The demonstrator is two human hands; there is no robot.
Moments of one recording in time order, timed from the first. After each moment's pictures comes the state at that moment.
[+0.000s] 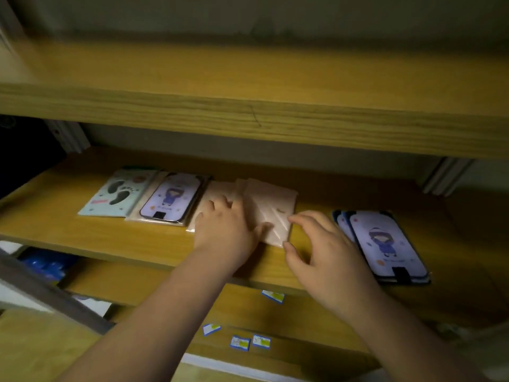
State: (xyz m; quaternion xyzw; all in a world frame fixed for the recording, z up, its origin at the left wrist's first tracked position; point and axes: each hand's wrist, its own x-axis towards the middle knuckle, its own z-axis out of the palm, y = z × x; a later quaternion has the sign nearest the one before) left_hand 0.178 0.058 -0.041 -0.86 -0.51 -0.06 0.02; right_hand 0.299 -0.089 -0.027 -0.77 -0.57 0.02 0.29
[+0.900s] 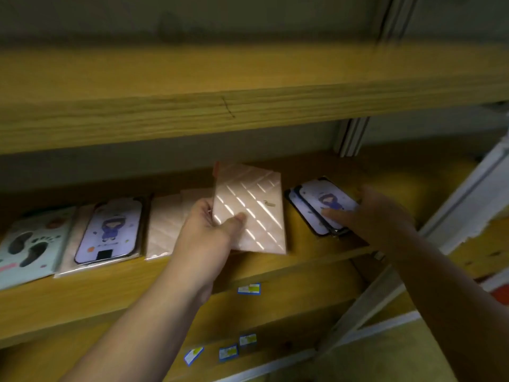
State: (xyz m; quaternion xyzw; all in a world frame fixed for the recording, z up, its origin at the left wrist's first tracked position) left_hand 0.159 0.043 -0.021 -0.62 -0.29 -0.25 -0.68; right_hand 0.382 -0.151 -0.033 -0.97 -0.17 0.05 0.19
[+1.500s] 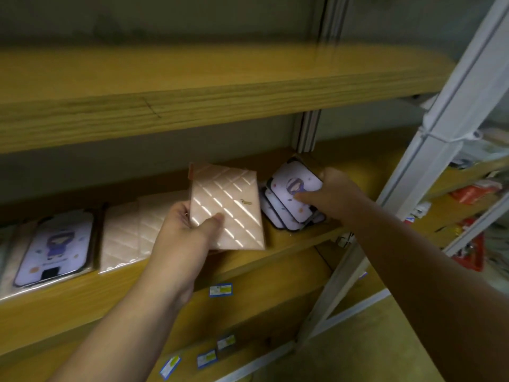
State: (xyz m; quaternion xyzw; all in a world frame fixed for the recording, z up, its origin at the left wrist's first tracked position) left_hand 0.176 0.019 -0.019 -0.61 -0.28 -0.23 -0.71; right_hand 0.386 -0.161 -0.002 -0.92 -0.19 0.08 0.33
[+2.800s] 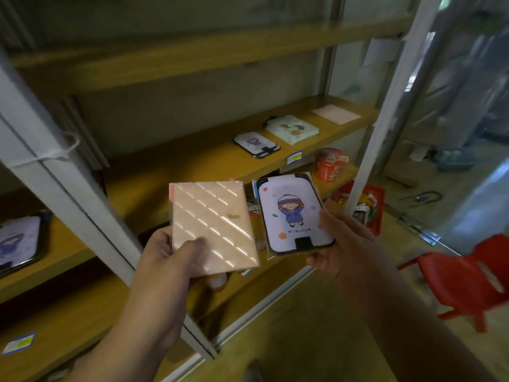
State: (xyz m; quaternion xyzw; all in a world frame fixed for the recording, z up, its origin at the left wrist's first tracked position) left_hand 0.363 -0.416 -0.010 -0.61 -0.24 -0.15 -0.74; right_hand 0.446 -0.648 0.001 -0.55 0.04 0.17 0.81
